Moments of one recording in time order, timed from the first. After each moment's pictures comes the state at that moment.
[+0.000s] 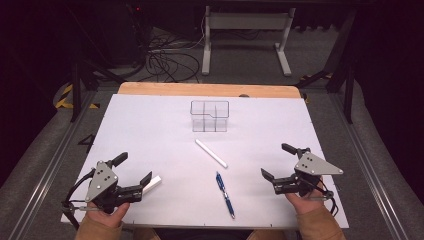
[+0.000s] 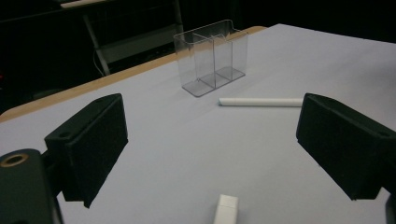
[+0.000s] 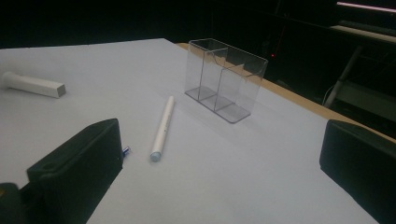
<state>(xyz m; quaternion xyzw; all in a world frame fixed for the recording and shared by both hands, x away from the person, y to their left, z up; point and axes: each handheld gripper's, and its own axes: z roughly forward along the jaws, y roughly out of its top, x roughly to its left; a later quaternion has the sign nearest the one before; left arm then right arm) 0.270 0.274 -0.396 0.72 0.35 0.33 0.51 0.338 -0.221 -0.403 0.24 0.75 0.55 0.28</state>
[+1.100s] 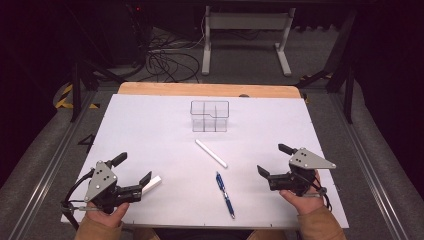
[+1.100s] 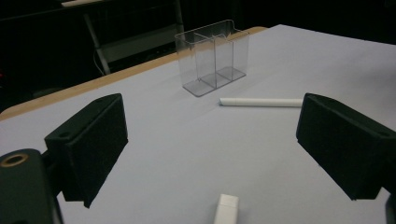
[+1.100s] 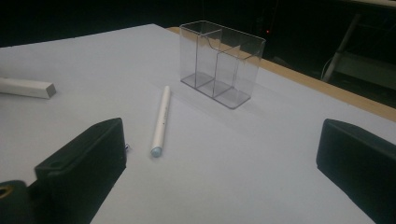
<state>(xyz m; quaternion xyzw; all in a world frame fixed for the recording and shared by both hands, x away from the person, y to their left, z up) 0.270 0.275 -0.396 0.72 0.35 0.32 0.51 0.342 -0.209 -0.399 0.29 0.76 0.52 0.26</state>
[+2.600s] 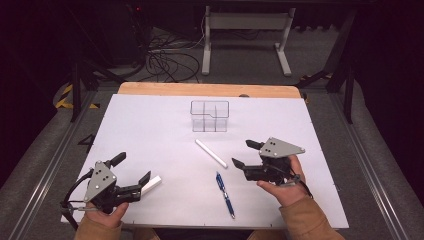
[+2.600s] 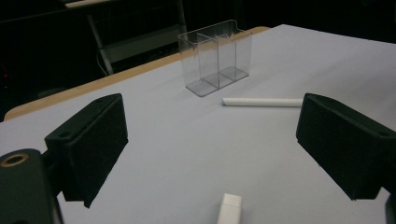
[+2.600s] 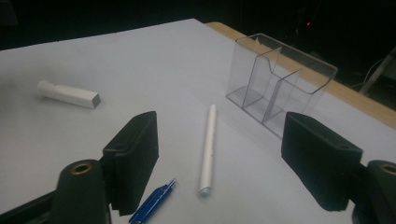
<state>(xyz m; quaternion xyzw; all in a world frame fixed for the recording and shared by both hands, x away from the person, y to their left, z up) 0.269 0.276 -0.396 0.72 0.35 0.33 0.50 0.351 -0.144 -0.368 0.23 0.80 0.50 0.22</state>
